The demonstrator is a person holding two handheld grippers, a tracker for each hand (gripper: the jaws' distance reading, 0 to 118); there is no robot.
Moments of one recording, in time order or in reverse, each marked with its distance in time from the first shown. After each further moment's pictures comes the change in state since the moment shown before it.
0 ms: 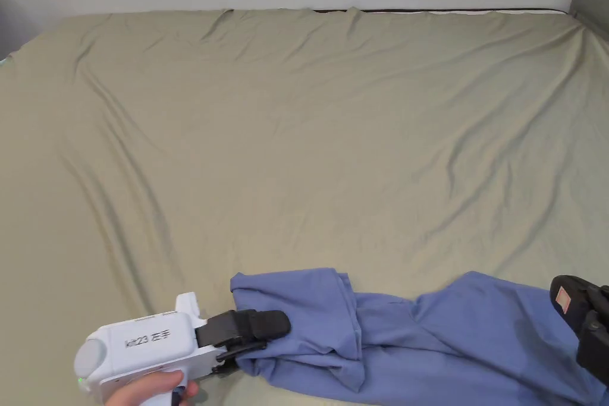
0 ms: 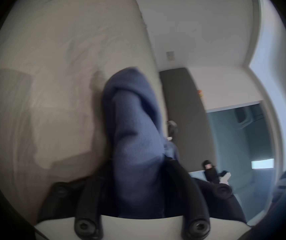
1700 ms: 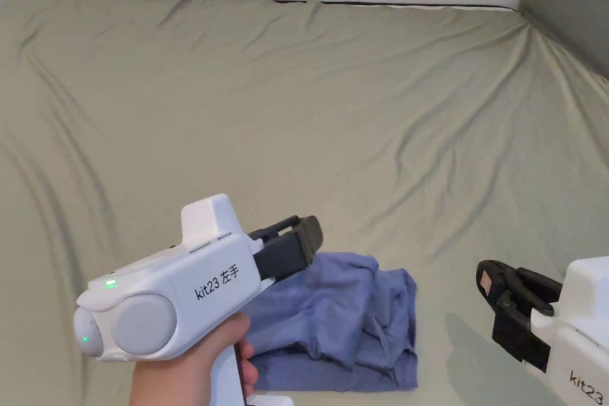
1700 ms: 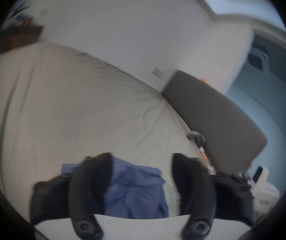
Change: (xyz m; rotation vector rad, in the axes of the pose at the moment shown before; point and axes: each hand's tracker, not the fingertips) left arm 0.207 -0.078 -0.046 0.402 0.303 -0.454; right arm 0.002 -0.003 0.004 -0.024 -0.003 0.003
